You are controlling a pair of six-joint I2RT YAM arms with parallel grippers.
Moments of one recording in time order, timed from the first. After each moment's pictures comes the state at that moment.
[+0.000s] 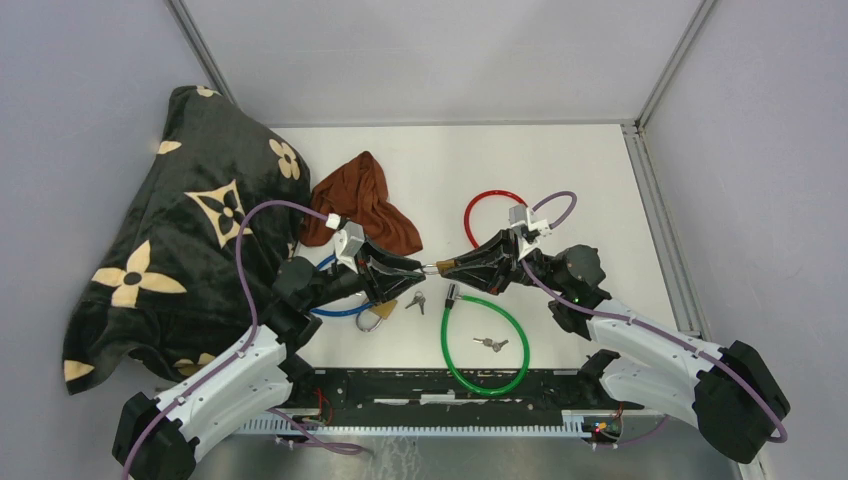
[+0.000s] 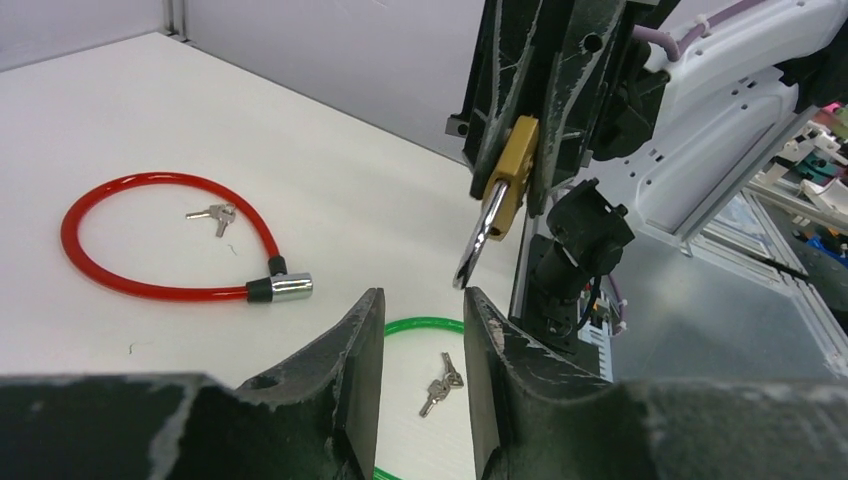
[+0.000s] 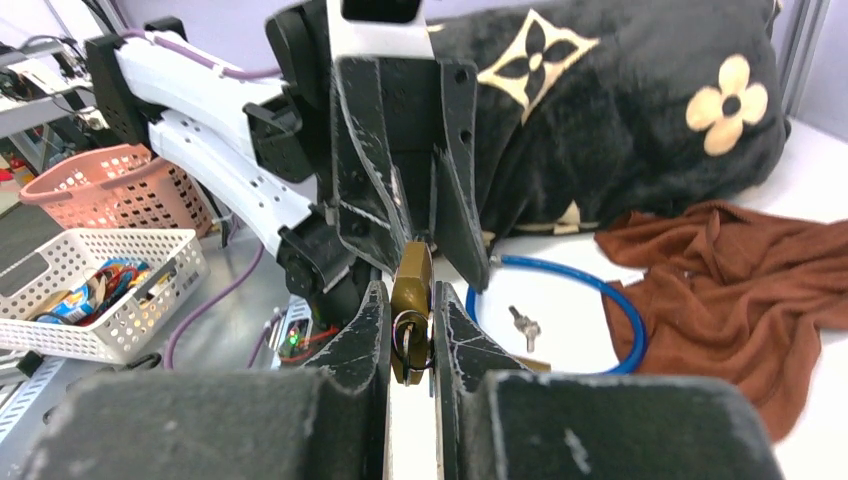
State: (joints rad) left arm -0.63 0.73 0.38 0.54 0.62 -0.39; right arm 0.70 1.01 0.45 0.88 -0.72 0.43
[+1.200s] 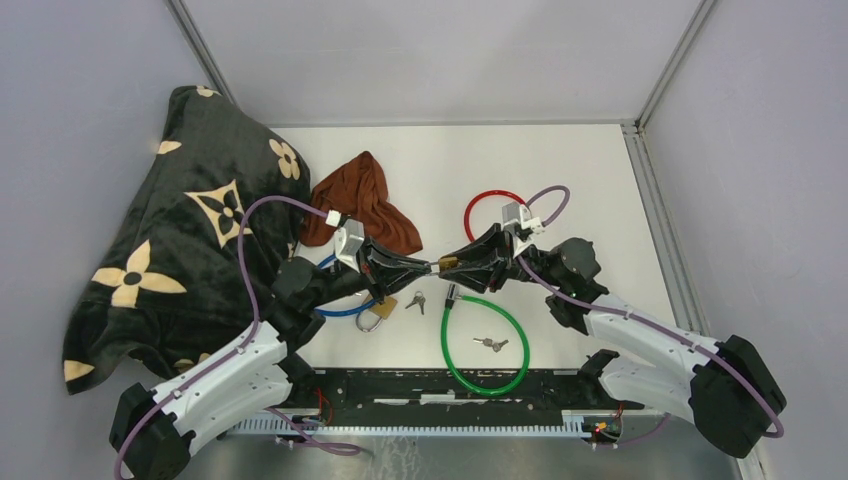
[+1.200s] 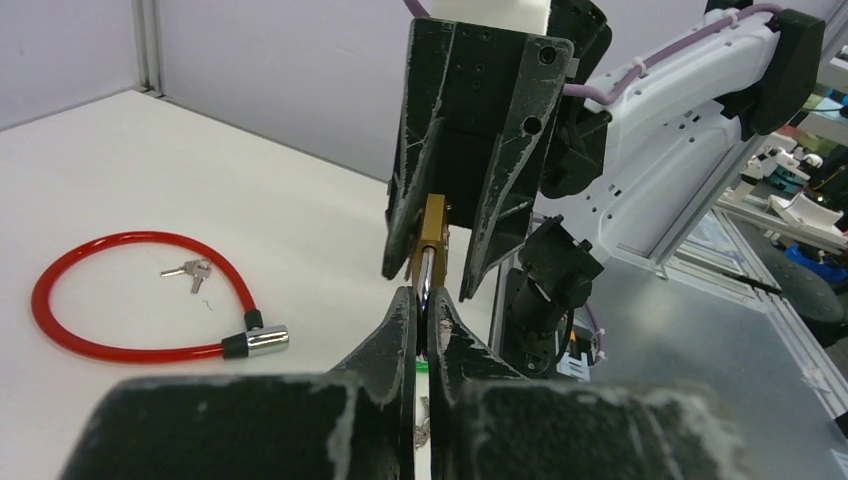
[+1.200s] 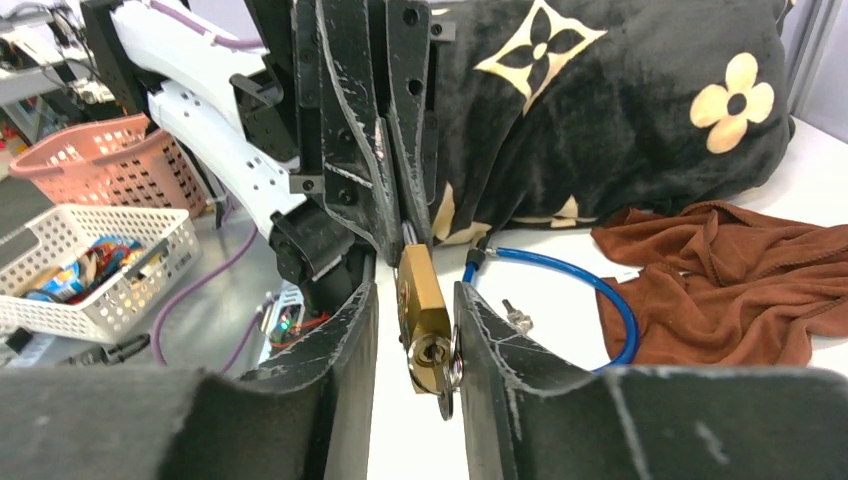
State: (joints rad) left arm -0.70 0.77 0.43 0.61 0.57 -0.43; right arm 0.69 1.04 0.47 0.91 -0.74 0.42
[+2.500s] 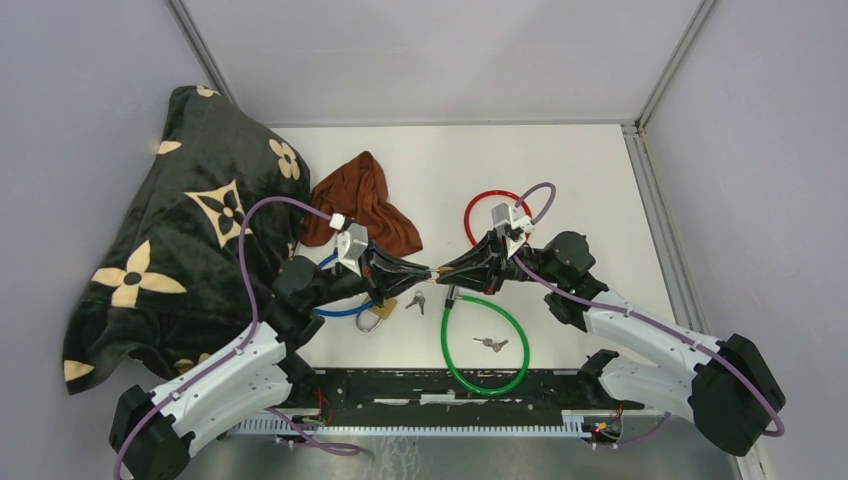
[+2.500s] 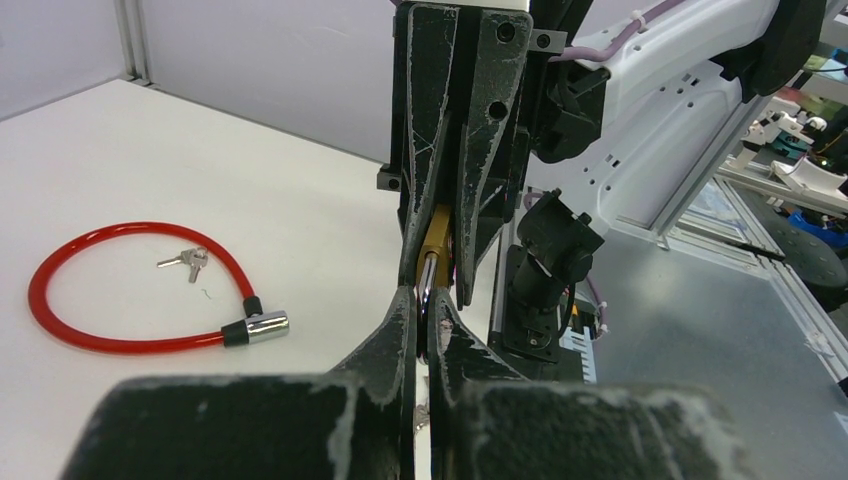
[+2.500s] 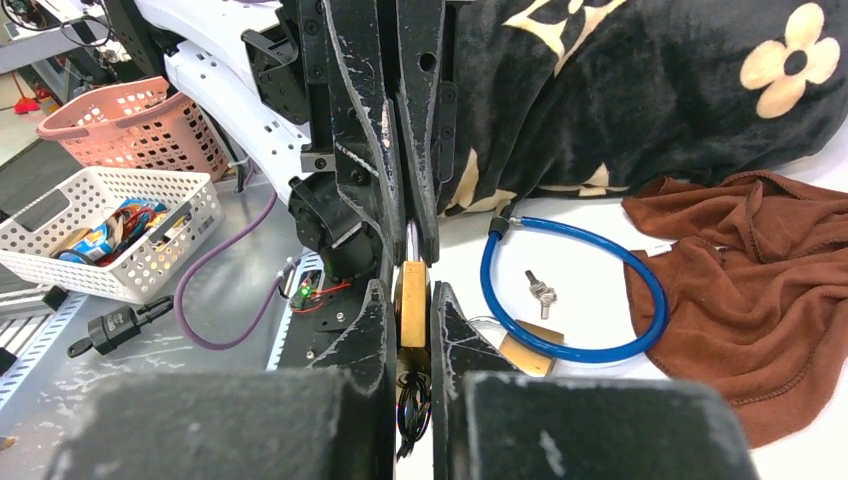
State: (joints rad) left arm -0.70 0.75 0.43 0.56 0.61 -0.36; right arm 0.70 1.06 0.53 0.77 -0.83 0.36
